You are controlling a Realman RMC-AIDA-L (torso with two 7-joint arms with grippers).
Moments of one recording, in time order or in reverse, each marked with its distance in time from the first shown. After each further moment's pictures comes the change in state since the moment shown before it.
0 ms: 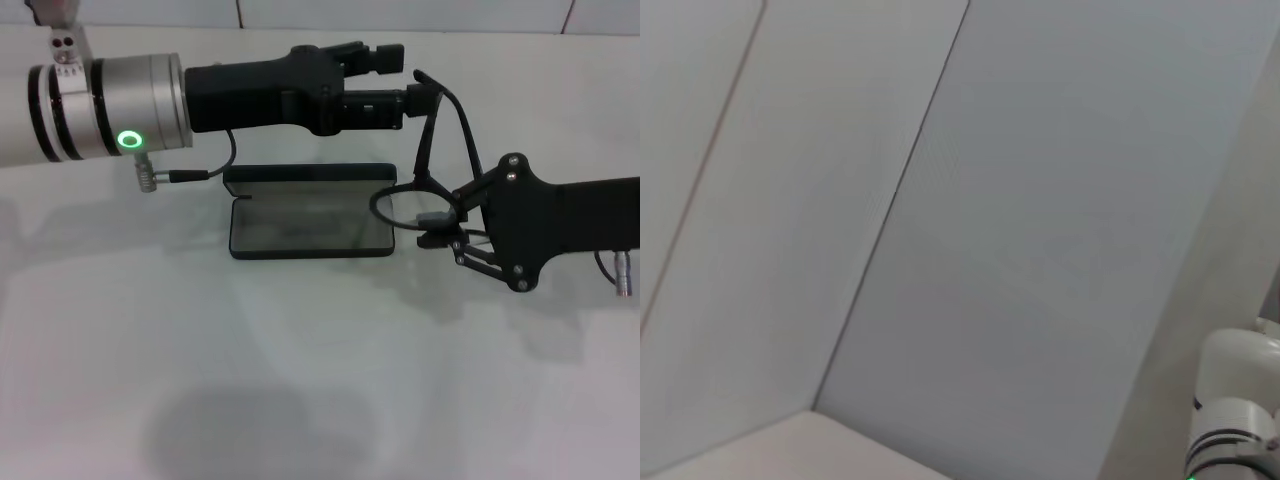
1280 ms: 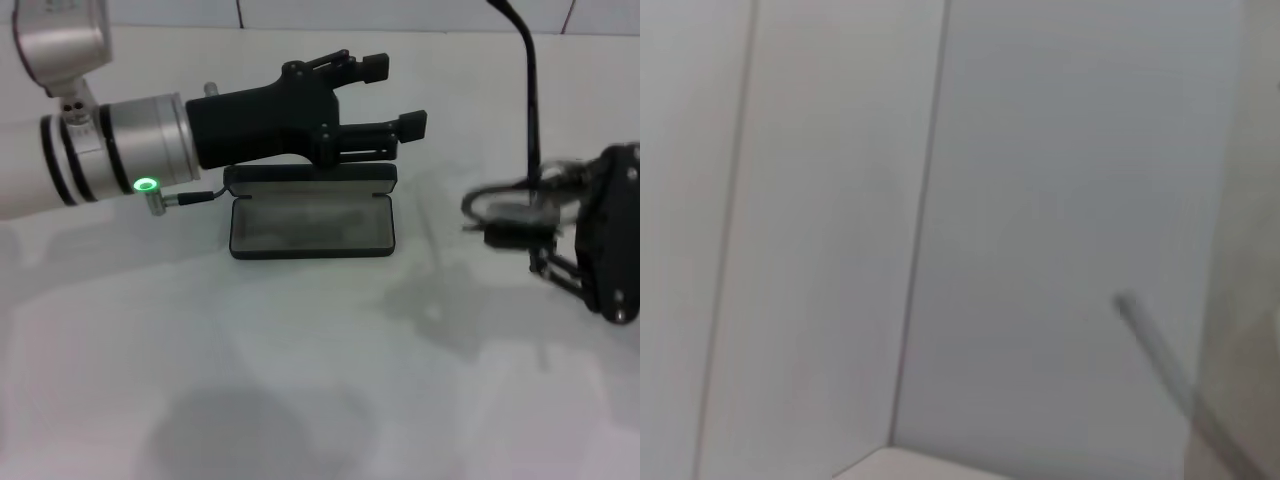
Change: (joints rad) left arm 0.066 -0.065 -0.069 -0.005 0.035 -0.056 0.301; right arm -0.112 0.006 0.131 0.019 0.224 -0.307 -0.244
